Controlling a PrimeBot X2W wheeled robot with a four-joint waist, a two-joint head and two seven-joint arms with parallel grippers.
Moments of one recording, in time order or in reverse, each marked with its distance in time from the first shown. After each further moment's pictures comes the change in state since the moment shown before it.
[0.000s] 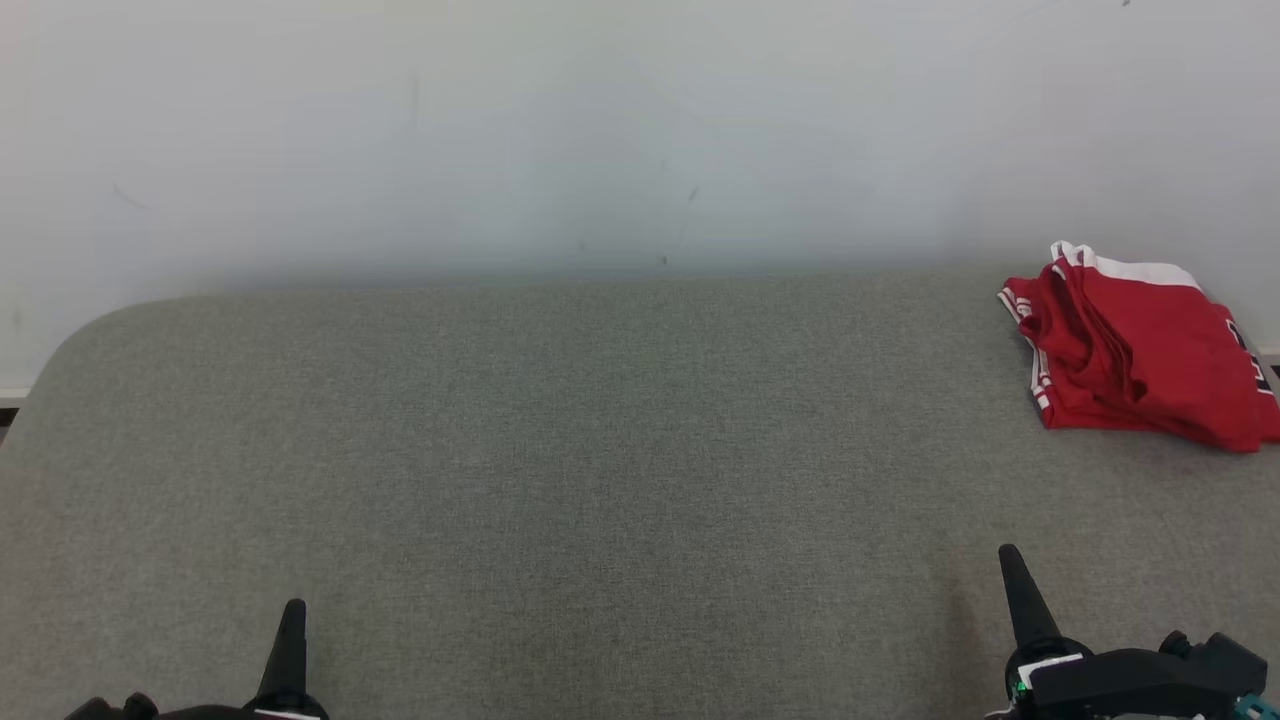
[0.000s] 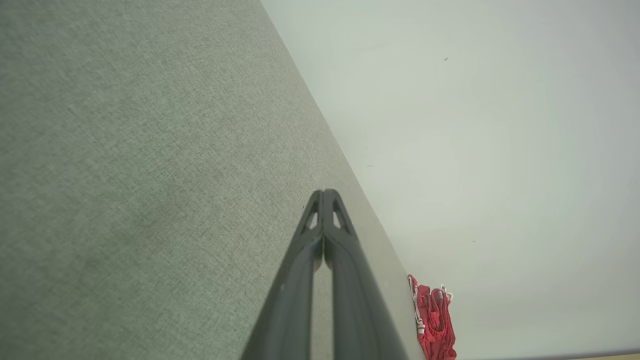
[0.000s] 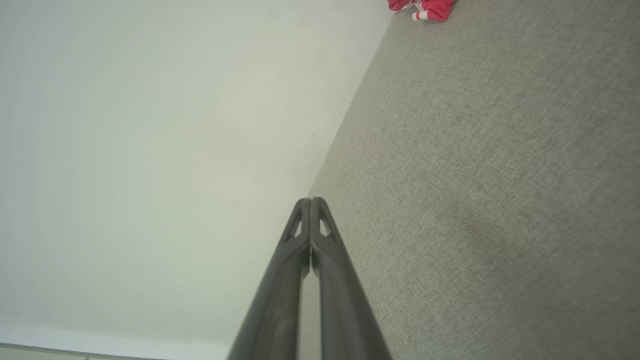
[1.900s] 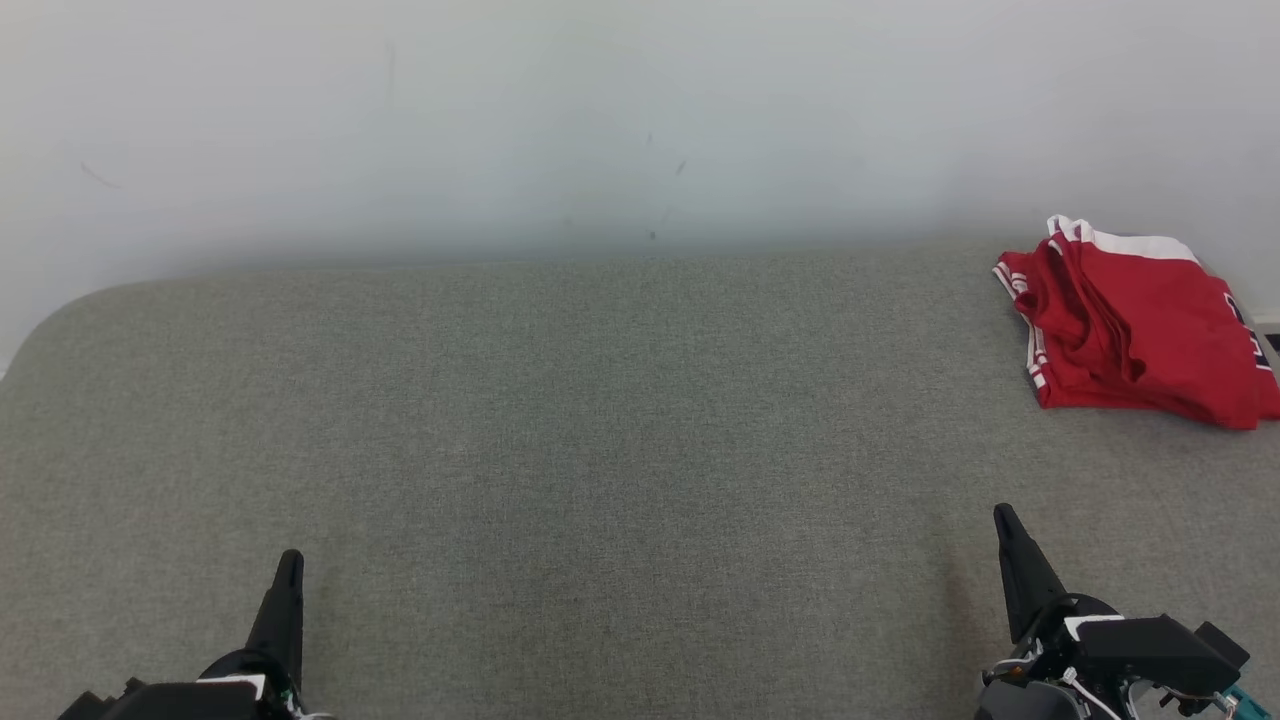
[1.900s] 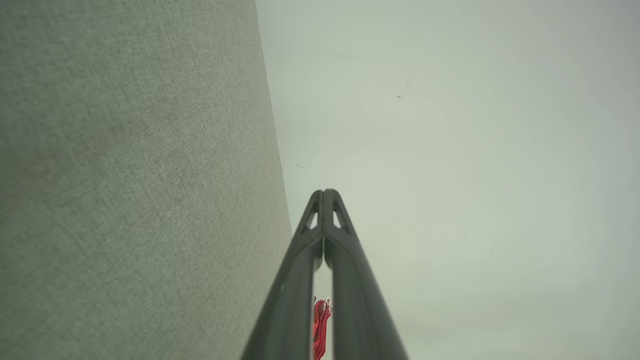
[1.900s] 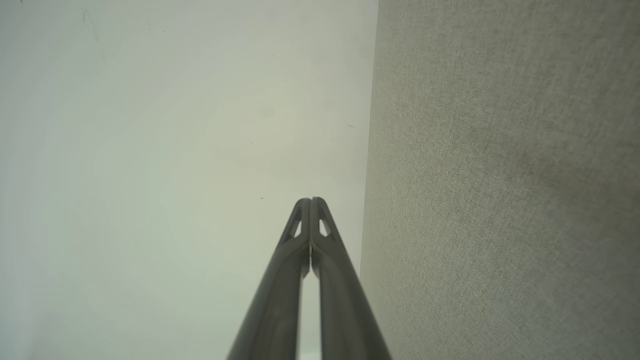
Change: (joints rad) left arm -0.072 -0.057 0.090 0.024 -0.386 -0.082 0.102; right arm -0.065 0.000 -0.015 0.007 0.435 0.000 0.086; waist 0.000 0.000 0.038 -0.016
